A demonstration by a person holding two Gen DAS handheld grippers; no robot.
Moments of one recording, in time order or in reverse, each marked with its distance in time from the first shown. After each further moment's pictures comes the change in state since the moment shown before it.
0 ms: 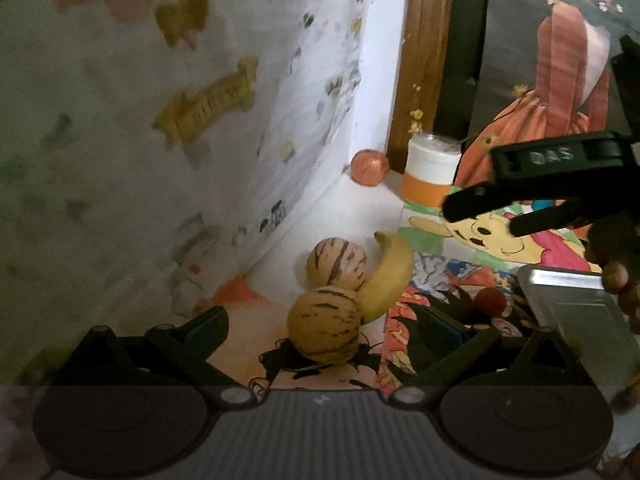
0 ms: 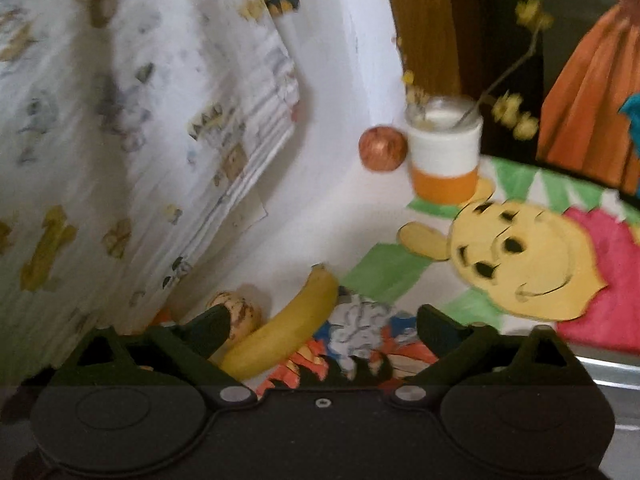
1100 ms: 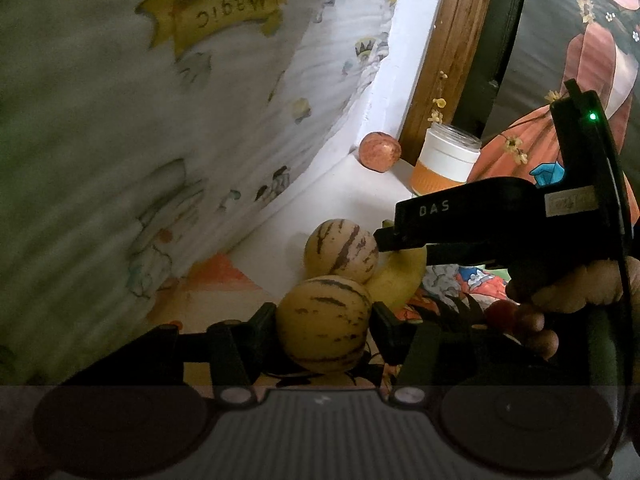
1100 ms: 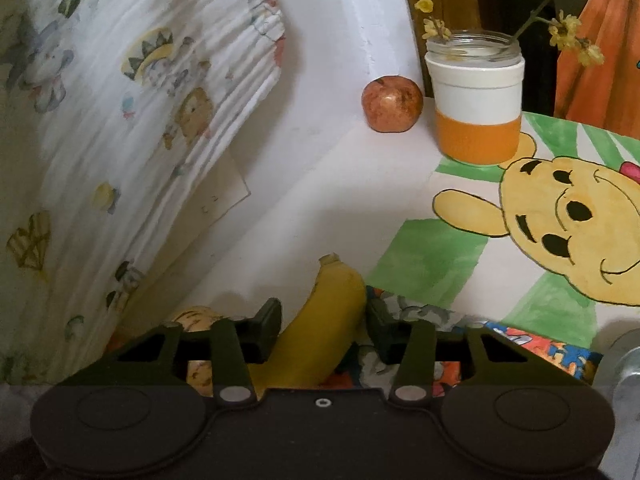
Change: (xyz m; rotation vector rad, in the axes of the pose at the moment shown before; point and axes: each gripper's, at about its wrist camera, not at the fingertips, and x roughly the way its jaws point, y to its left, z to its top) left arm 0.038 0.013 -0.004 -0.124 0.040 -0.045; right arm 0.078 0.010 -0.005 0.045 0.000 -0.049
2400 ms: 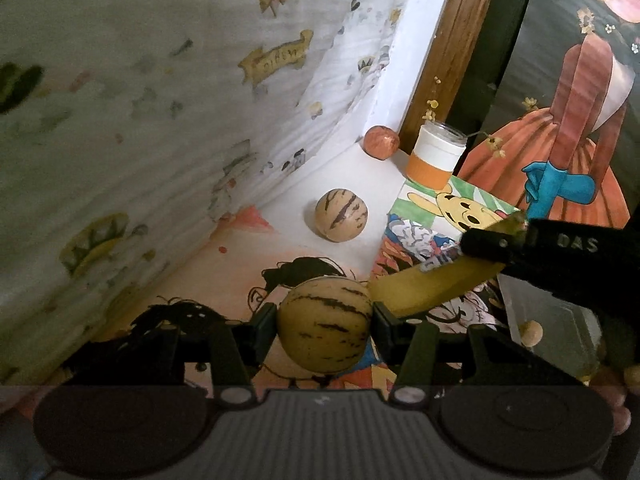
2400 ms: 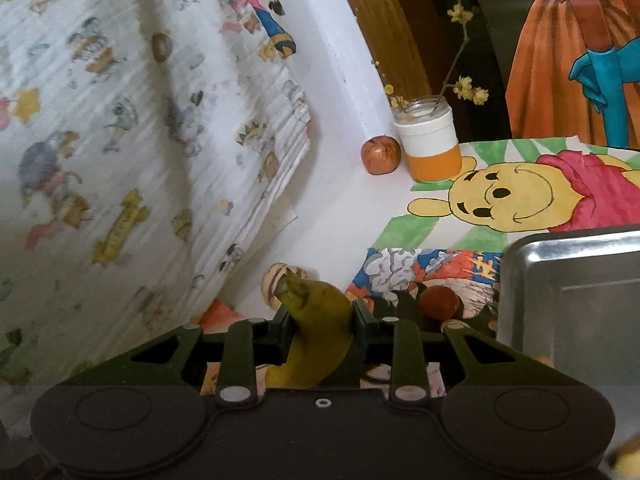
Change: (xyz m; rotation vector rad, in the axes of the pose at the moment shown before) left arm -0.081 -0.007 -0.024 -0.058 0.034 0.030; right arm -0.162 0.009 -0.086 0.086 -0.226 0.074
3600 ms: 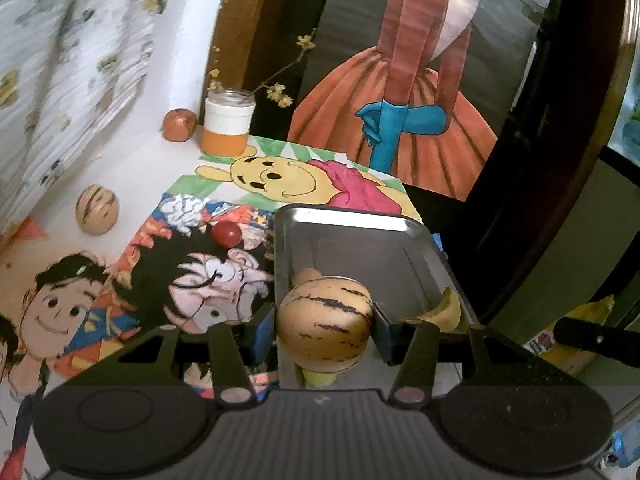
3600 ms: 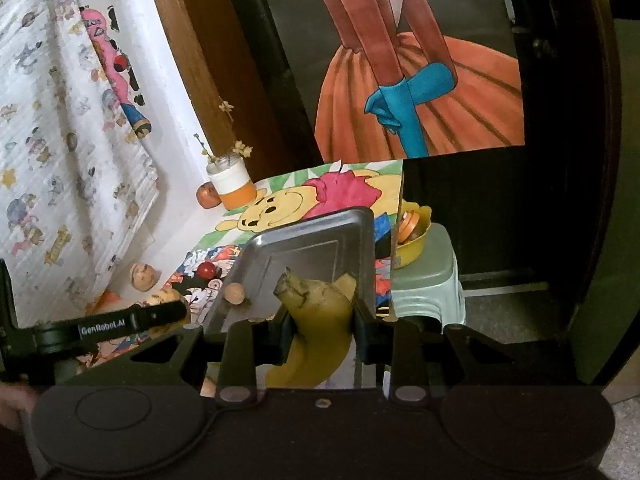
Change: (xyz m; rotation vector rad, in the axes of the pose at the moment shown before) left arm -0.015 -0.157 -0.037 0.256 0.066 -0.319; right arm -0.232 -0.139 -0.064 0.122 -0.113 -0.303
